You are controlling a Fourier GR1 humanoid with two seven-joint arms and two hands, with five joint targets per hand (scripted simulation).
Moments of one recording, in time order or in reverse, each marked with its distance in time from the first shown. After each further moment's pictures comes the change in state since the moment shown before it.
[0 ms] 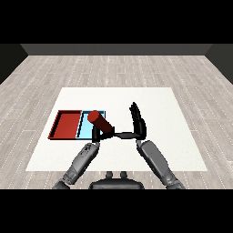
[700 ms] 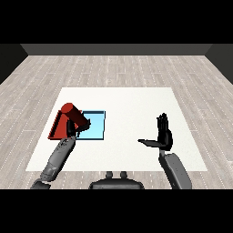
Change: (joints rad) left arm -0.008 0.303 0.177 0.031 -0.082 -0.024 0.086; right arm 0.330 -0.186 -0.199 -0.137 -0.071 0.116 -0.069
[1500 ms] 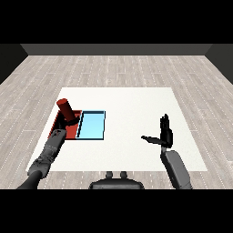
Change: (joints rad) left arm -0.332 0.062 0.164 0.769 -0.069 -0.094 -0.010; right arm -0.044 0.005 -0.082 0.199 0.033 0.023 -0.011
